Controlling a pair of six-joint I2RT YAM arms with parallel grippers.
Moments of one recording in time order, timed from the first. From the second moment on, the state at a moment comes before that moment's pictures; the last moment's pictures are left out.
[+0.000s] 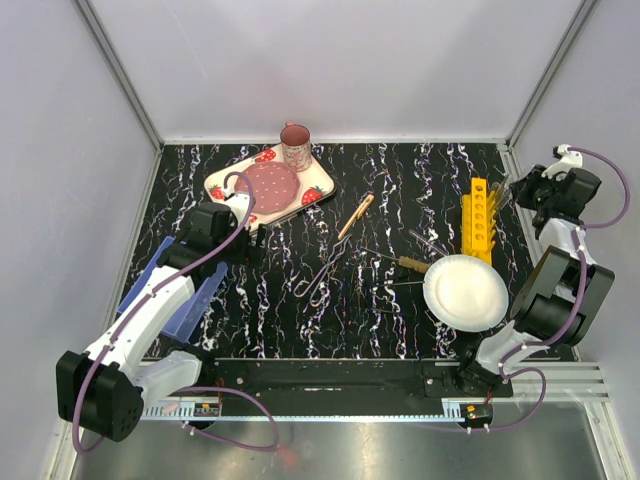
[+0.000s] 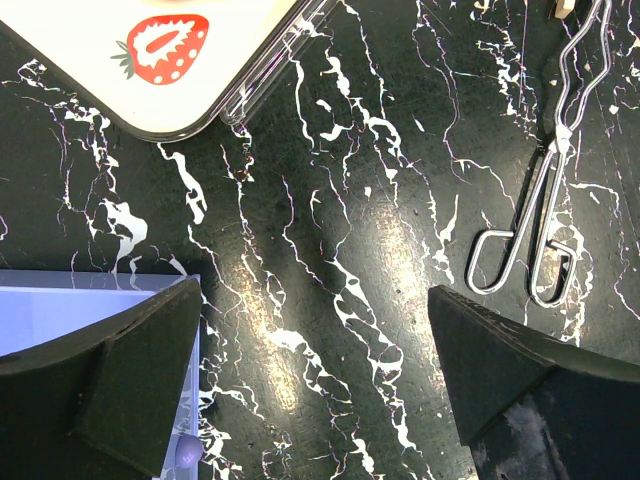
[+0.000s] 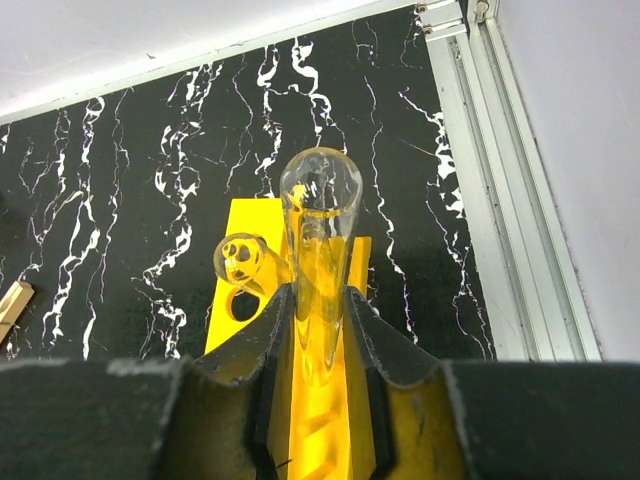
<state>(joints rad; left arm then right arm) -0.33 1.05 0.82 -0.52 0.03 -0.03 -0.52 1.62 1.06 0.16 -0.49 0.06</state>
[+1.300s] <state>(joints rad) -0.33 1.06 0.82 -0.52 0.04 -0.03 -0.52 1.49 0.84 0.32 -0.52 -0.10</state>
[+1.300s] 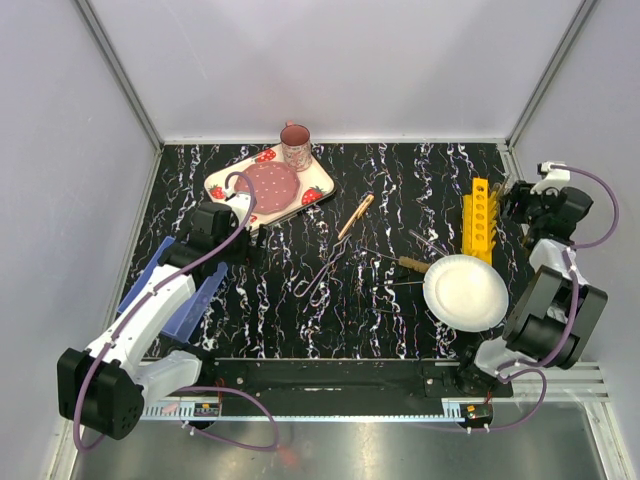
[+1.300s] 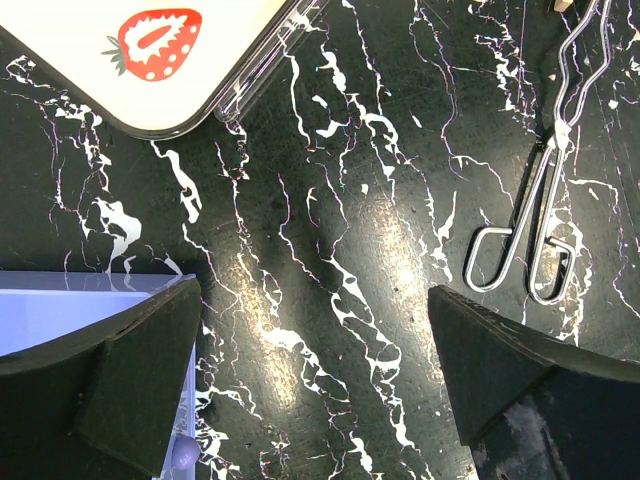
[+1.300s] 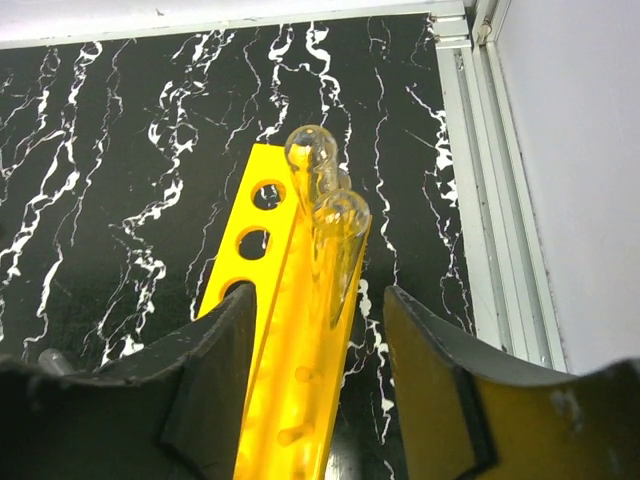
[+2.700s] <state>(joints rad) -0.33 1.01 0.82 -0.52 0.05 -0.05 0.03 1.80 1.54 -1.01 -0.28 -0.55</state>
